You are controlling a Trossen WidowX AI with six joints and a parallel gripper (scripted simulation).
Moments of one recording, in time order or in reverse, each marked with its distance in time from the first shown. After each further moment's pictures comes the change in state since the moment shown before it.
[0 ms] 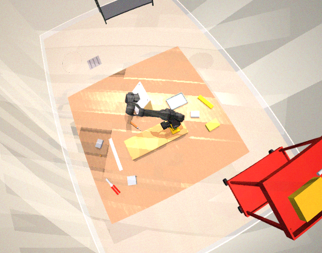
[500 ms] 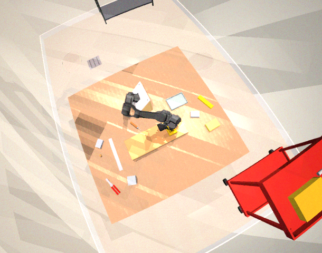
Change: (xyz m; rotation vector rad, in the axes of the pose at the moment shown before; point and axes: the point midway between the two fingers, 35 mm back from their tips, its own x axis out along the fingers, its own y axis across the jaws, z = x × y) arm 0.001 -0.029 0.000 -0.001 0.001 -0.002
